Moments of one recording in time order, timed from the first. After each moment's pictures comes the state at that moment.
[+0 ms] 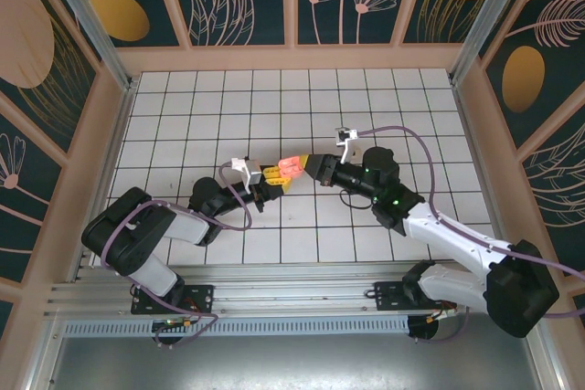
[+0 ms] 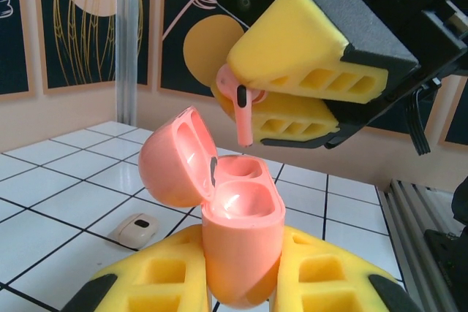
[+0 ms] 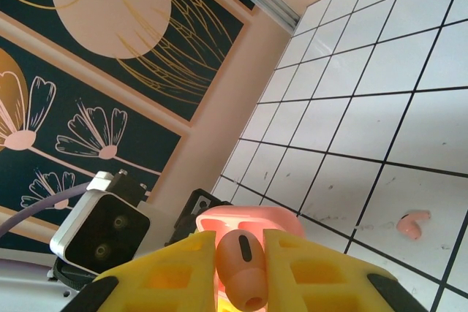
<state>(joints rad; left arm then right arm) -0.61 1.59 0.34 1.45 0.63 -0.25 0.69 1.10 0.61 0.37 -0.37 0.84</state>
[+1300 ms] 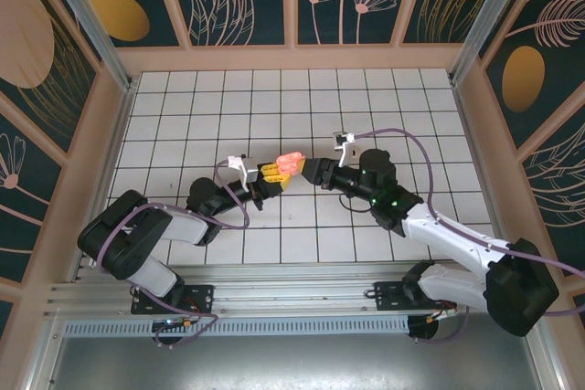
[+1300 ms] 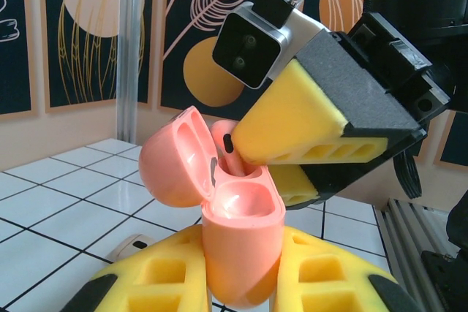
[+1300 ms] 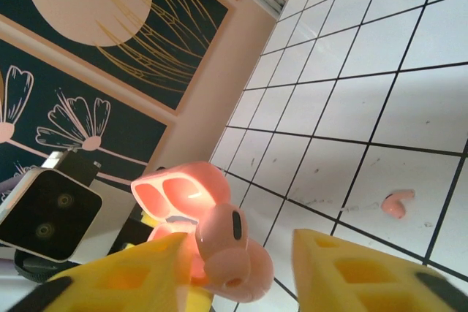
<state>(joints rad) -0.61 1.56 0.34 1.47 0.62 -0.28 0.70 1.10 0.60 0.32 -0.36 0.82</state>
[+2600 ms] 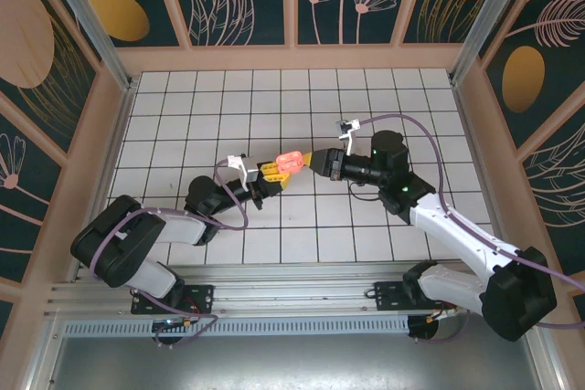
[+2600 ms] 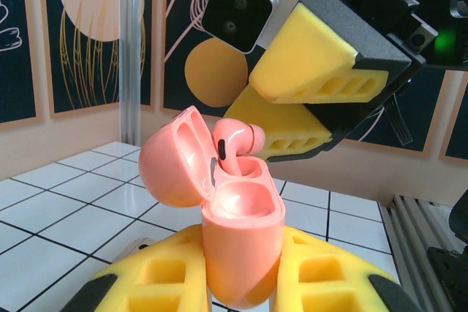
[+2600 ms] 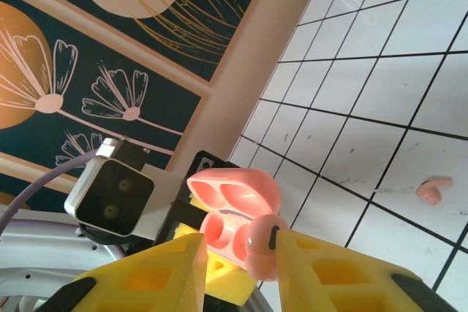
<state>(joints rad) -0.61 1.51 0.35 1.40 0.62 -0.24 0.57 1.10 0.72 0.16 -0.64 0.81</state>
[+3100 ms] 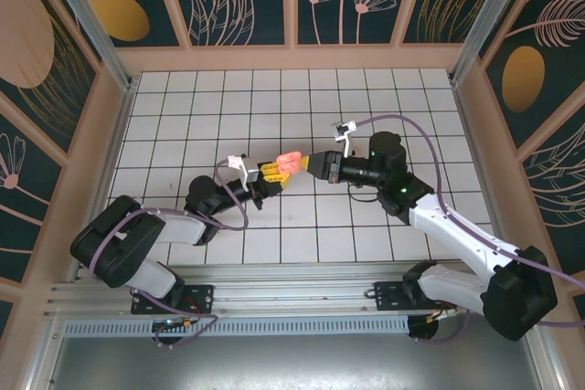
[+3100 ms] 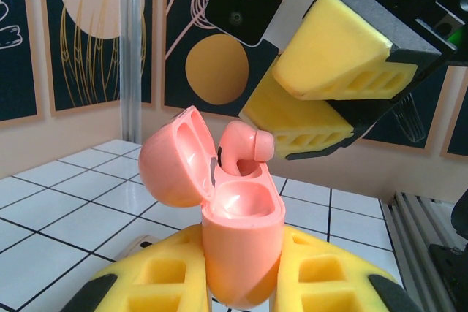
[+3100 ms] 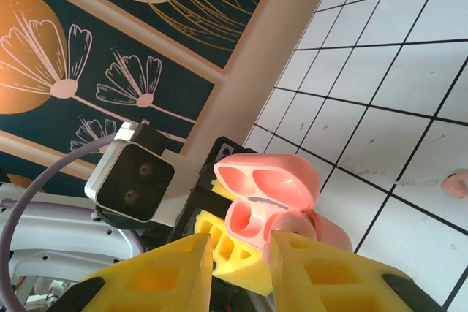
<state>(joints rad) -0.61 1.51 0.35 1.38 0.62 -0.24 0.60 1.10 0.72 0.17 -0.66 0.81</state>
